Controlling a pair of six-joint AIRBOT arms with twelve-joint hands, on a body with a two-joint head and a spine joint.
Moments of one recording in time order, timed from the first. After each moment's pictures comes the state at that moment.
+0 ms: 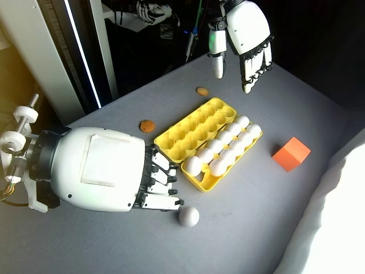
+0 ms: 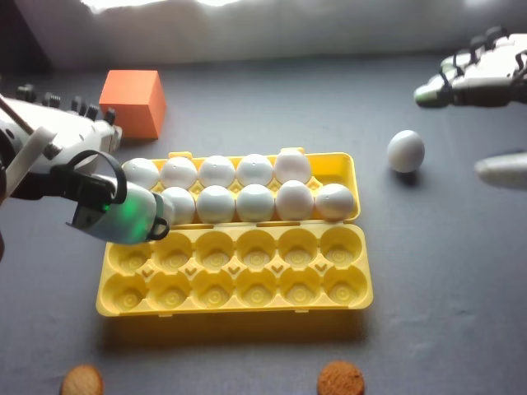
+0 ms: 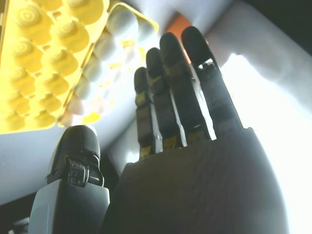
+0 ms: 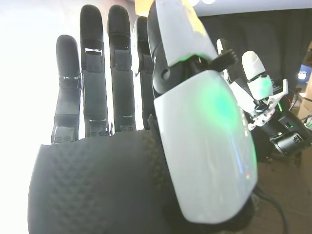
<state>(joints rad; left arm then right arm) -0.20 -0.79 0.50 1.06 1.13 -0.10 -0.25 -0.74 1.06 -0.65 0.45 -0.21</state>
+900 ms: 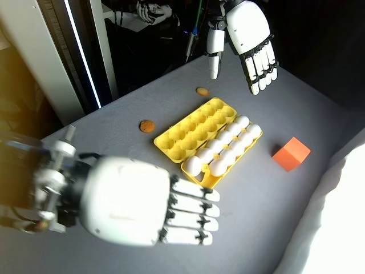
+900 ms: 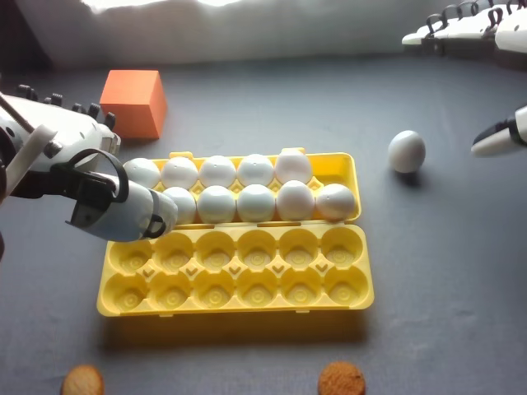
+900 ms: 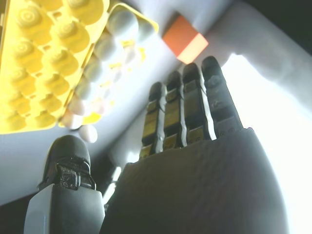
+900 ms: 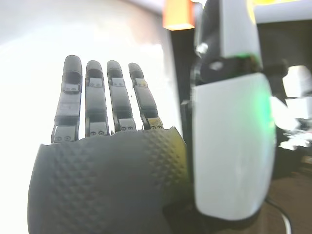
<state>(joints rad) -0.20 -0.79 0.50 1.05 1.13 -0.09 -0.17 -0.94 1.28 -0.64 0.28 -0.13</state>
